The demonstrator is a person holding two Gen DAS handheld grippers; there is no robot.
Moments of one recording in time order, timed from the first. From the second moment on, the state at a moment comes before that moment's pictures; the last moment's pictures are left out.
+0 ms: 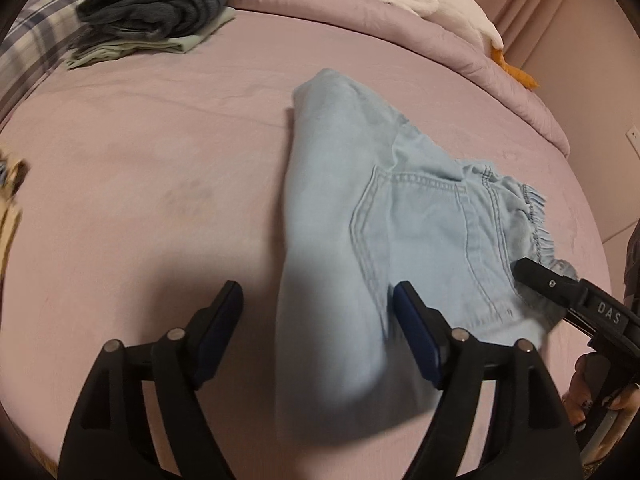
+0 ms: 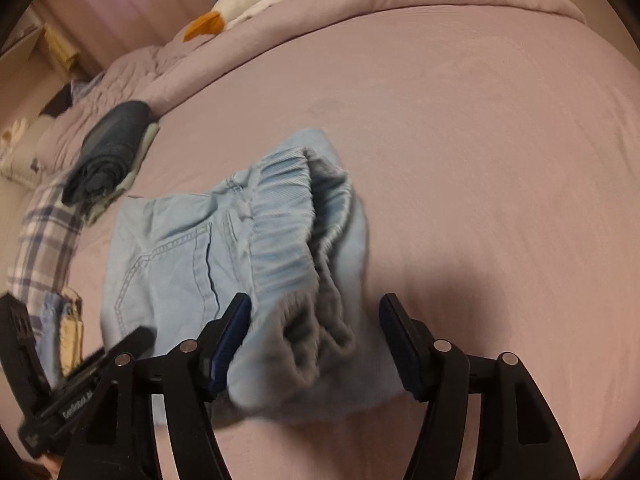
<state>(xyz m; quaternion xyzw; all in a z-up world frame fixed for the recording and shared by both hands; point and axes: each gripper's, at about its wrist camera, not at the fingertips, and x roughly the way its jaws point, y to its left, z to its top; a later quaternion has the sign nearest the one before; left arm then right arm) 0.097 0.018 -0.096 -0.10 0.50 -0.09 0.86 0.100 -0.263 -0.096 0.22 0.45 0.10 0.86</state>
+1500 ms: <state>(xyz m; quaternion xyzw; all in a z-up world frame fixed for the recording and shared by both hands) 0.008 0.023 -0.009 -0.10 0.37 -0.10 0.92 0.020 -0.248 -0.021 0.15 0.32 0.08 0.93</state>
